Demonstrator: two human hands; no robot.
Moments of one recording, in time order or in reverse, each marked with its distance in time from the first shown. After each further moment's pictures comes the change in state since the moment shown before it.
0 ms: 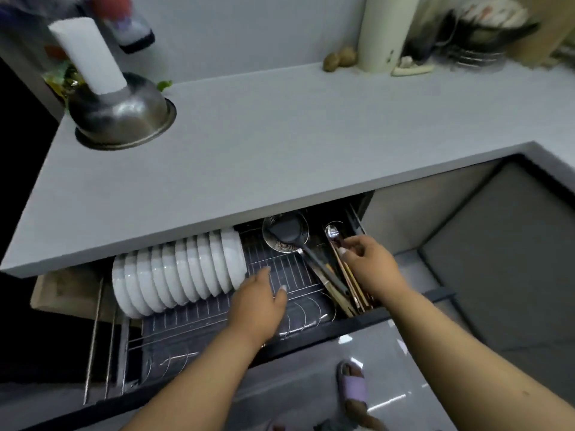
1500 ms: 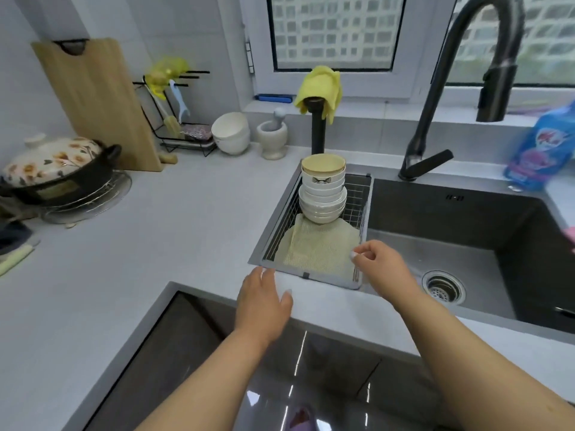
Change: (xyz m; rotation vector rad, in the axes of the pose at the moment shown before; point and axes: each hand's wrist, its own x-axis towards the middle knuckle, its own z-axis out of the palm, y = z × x) left_hand 0.181 0.667 0.316 0.216 -0.279 0.952; right_hand 0.101 0.386 -0.540 0.337 0.786 0.534
